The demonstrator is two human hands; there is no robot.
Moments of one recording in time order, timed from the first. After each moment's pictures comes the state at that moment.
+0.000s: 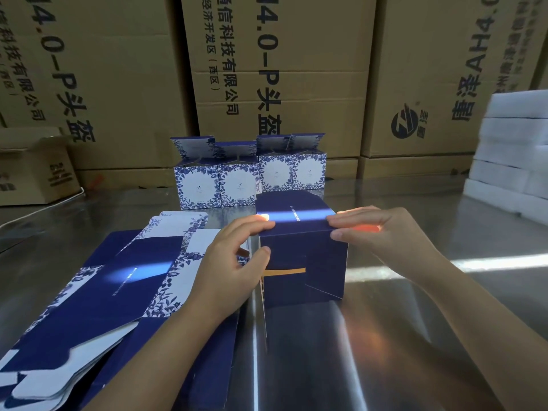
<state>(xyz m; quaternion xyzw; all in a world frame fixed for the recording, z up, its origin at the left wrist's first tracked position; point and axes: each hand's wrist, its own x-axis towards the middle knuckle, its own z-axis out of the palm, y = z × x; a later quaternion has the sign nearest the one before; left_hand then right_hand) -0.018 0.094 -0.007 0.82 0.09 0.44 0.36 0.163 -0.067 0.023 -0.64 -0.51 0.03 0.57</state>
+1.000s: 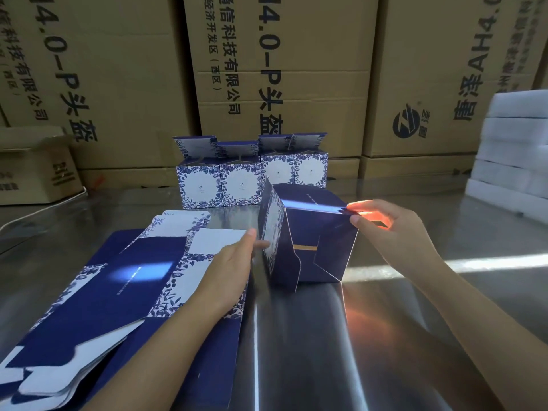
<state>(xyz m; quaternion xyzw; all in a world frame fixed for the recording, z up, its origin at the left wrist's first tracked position) -0.007 0.111 -0.018 0.79 0.23 0.29 0.48 0.180 -0.062 0.009 -0.69 -0.43 -0.06 0.57</state>
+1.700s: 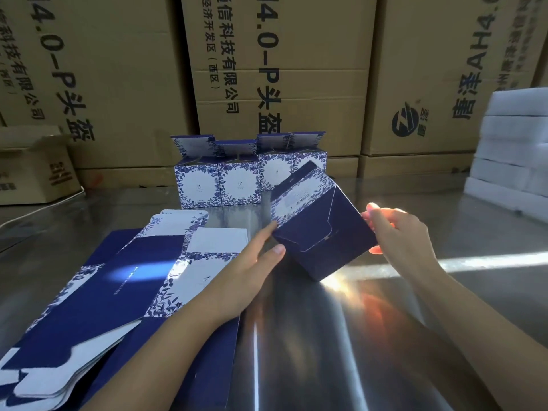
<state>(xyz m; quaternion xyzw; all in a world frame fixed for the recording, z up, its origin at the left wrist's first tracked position) -0.011 0.096 -0.016 0.83 0.12 0.23 0.49 0.182 -0.060 0.003 -0.77 -0.30 -0.09 0.56</state>
